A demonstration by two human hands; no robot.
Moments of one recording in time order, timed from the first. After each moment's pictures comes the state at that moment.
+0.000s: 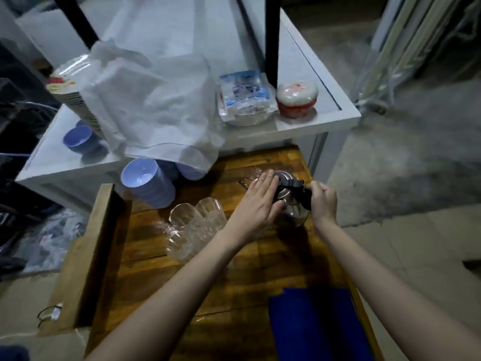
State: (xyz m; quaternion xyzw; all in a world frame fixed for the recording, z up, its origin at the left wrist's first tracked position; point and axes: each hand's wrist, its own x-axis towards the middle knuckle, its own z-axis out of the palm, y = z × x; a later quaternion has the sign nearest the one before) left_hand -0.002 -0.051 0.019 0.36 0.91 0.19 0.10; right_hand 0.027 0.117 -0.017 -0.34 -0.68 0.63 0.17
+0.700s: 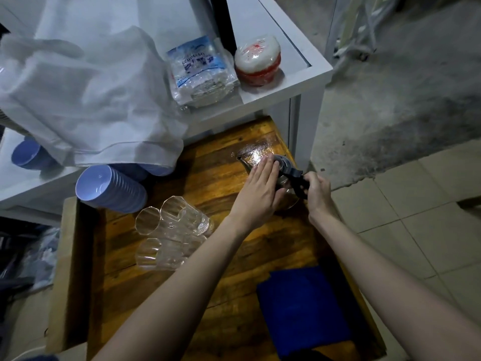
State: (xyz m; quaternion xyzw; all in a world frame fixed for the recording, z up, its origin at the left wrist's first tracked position) left_hand -0.006 0.017 -0.029 0.41 0.90 0.09 0.12; right_hand 0.049 0.160 -0.078 -0.39 -0.57 0.71 0.15
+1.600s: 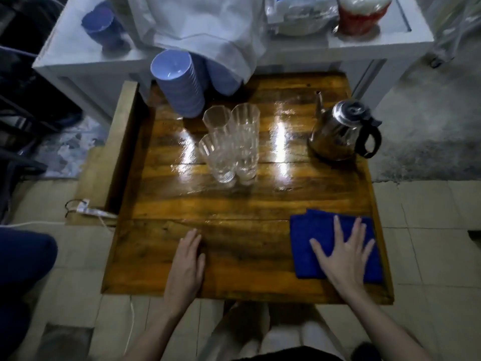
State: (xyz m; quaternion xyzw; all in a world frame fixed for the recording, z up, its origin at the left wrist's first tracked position) left_hand 0.270 -0.315 -0.138 0.02 0.97 0.23 0.09; right_hand 0.283 0.048 -0.171 -0.21 -0.96 0.15 -0.09
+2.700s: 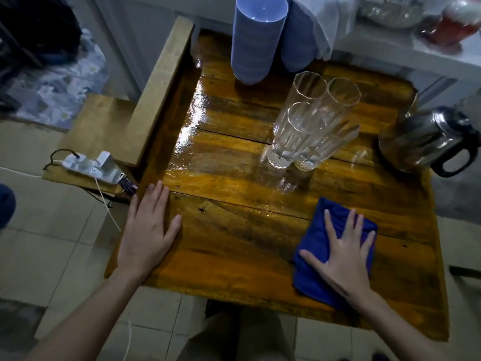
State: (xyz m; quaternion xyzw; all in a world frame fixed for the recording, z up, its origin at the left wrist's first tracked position) left_hand 0.210 -0.470 -0.176 0.01 0.99 0.13 0.02; right_hand 0.238 -0.064 -0.167 -0.04 -0.99 0.09 -0.14
